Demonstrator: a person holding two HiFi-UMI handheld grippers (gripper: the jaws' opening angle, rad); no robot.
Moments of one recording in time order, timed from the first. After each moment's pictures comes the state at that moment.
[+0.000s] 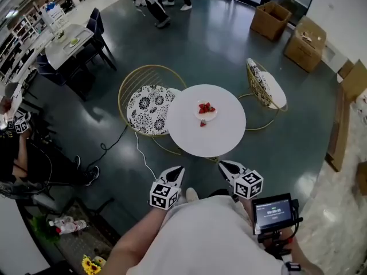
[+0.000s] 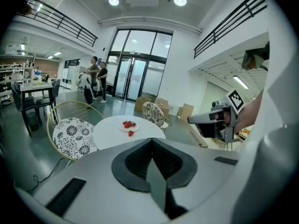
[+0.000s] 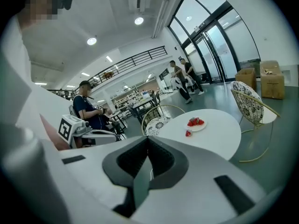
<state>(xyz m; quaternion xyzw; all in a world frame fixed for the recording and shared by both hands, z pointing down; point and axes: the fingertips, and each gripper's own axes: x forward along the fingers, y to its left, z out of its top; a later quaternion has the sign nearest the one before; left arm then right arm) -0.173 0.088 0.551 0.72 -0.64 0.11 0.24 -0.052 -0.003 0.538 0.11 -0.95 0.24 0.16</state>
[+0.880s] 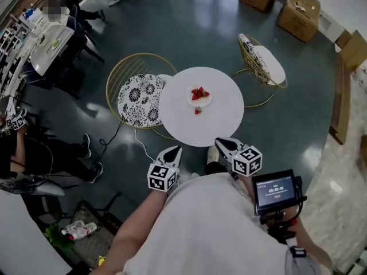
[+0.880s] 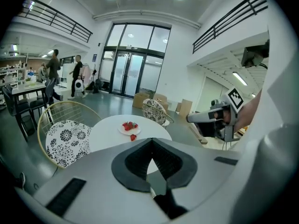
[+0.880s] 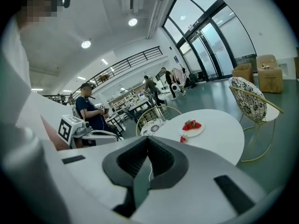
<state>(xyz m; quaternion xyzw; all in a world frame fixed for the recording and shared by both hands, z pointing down) -0.198 0.026 0.565 0.73 -0.62 0.13 0.25 -0.080 -0.058 0.554 0.12 -0.94 0.27 0.15</state>
